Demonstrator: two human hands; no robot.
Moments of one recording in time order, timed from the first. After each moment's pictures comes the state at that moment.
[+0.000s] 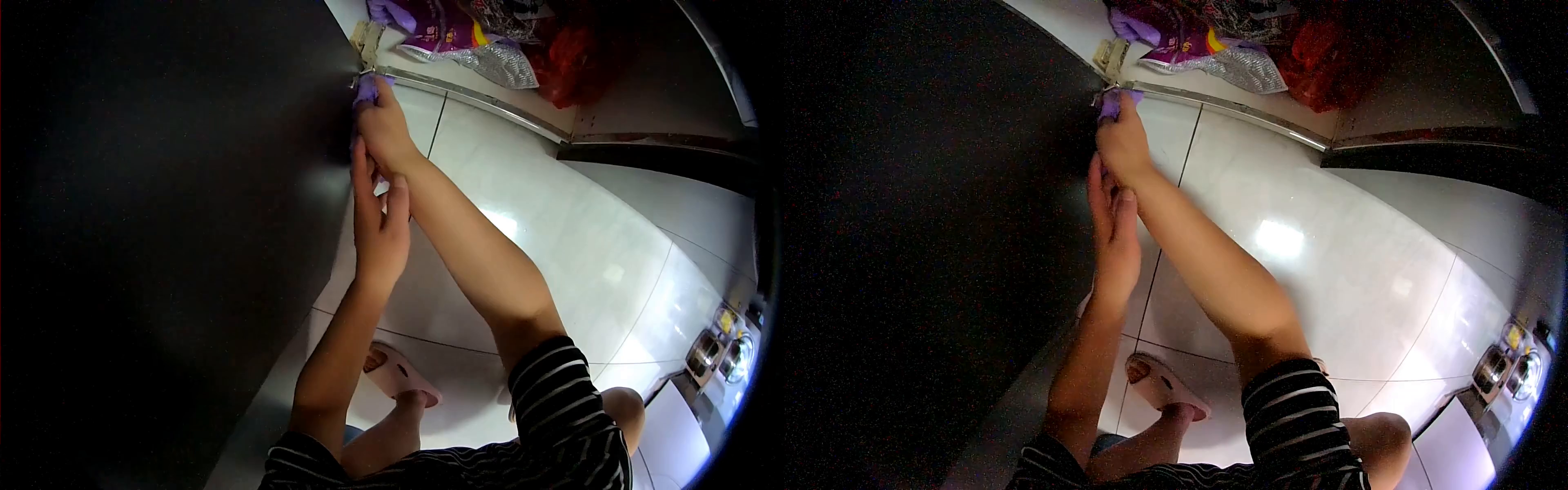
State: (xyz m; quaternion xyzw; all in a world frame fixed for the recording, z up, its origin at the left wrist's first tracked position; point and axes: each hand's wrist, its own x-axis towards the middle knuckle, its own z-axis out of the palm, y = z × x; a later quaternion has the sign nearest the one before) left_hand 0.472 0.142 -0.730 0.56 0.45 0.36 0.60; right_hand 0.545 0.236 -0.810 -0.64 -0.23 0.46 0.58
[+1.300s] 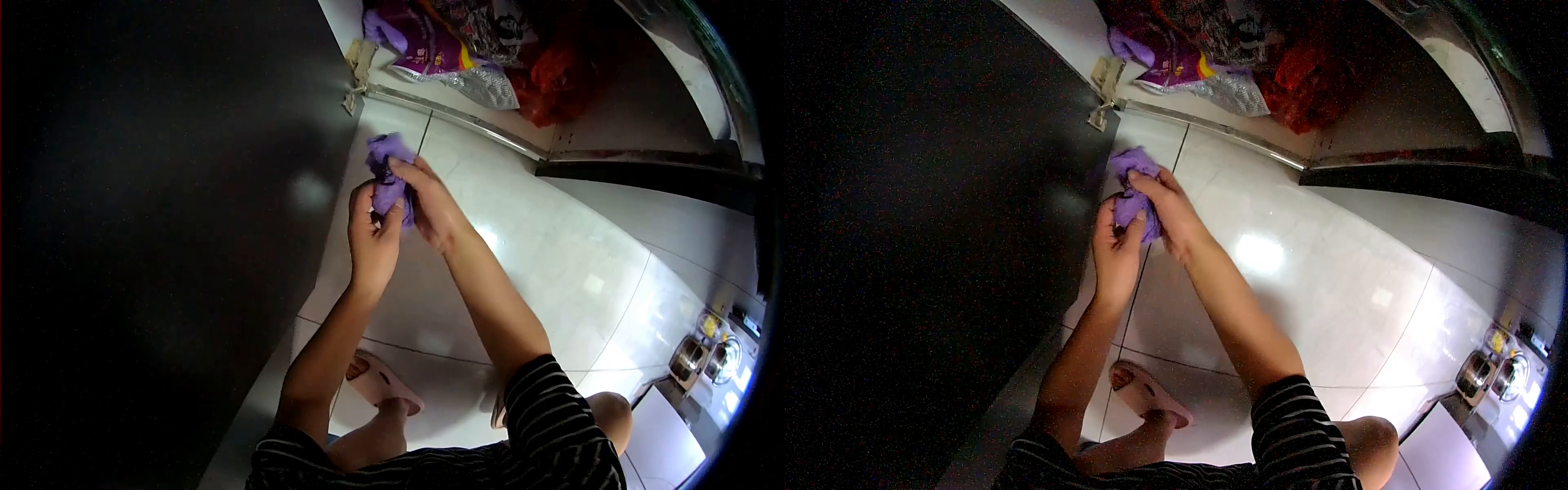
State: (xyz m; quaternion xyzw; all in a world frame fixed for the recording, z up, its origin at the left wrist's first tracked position) left_hand 0.467 0.127 -0.771 0.54 0.48 0.36 0.59; right_hand 0.582 0.135 -0.738 -0.47 -0.01 0.67 0.57
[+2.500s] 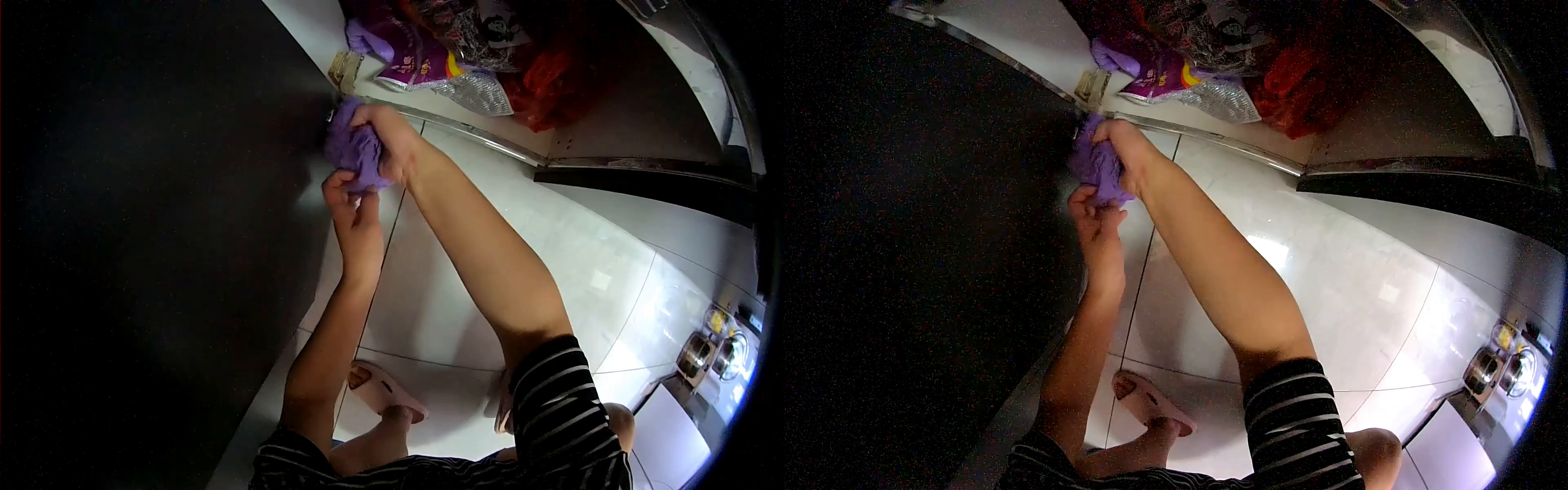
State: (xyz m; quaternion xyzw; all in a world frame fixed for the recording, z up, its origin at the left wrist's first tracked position) left_hand 0.490 0.160 -0.776 0.42 0.48 0.45 0.62; right_hand 0.605 0.240 -0.765 -0.41 0.01 0.75 0.51
